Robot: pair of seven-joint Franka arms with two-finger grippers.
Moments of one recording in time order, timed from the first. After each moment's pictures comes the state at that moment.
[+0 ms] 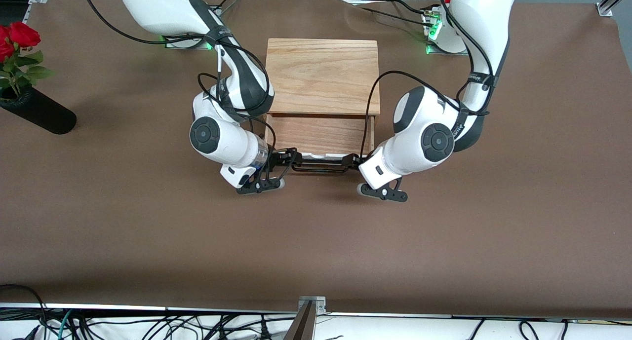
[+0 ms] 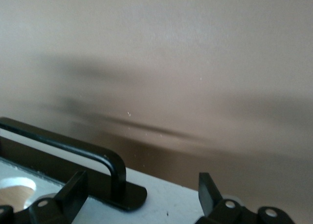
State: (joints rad) left arm -0.49 0.62 0.02 -1.46 -0.40 2.06 -0.15; right arm 0.49 0.64 0.06 -1.48 0.38 2.16 0.22
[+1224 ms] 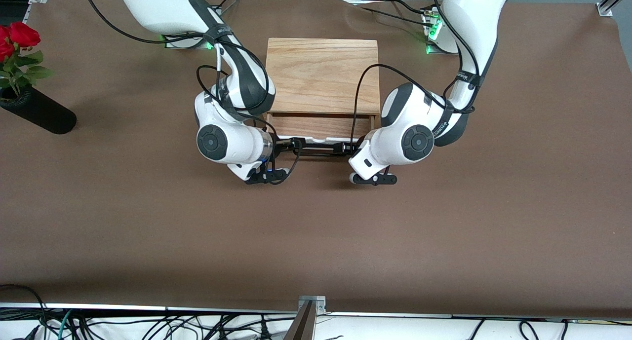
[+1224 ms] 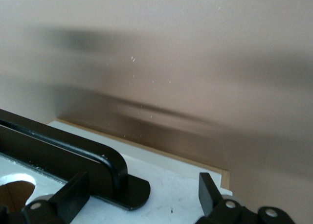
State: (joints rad) left arm -0.49 0.60 -0.03 -1.55 -0.43 1.96 -0.35; right arm 0.49 0.64 0.08 -1.47 0.44 1.97 0.23
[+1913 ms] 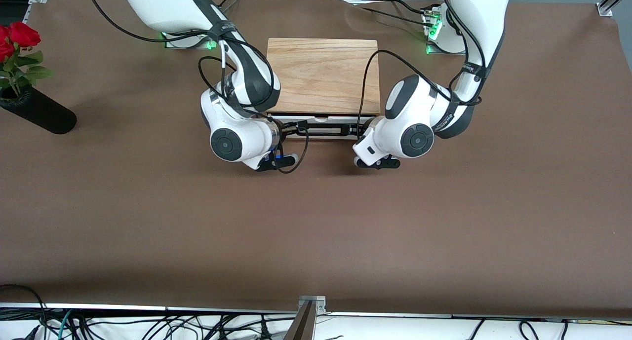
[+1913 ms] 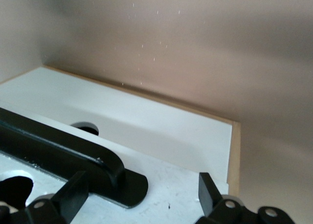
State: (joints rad) left arm -0.47 0.53 -0.05 -1.64 -0.43 1.80 -0.35; right arm 0.49 0.65 0.10 -1.48 0.45 1.79 0.23
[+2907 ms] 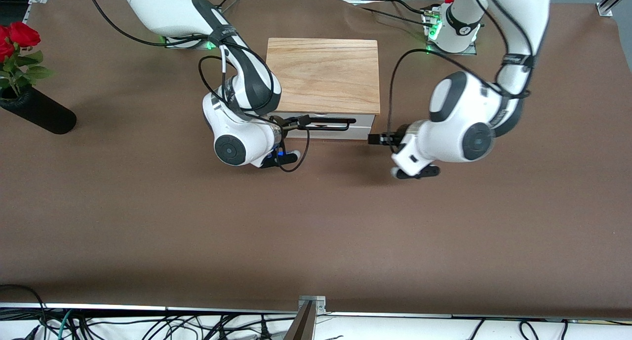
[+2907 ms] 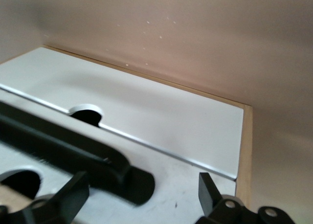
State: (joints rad) left arm -0.29 0.42 -0.06 -1.62 -0.43 1.79 -0.34; right arm 0.48 0.67 0.11 -1.43 0.49 1.71 0.22
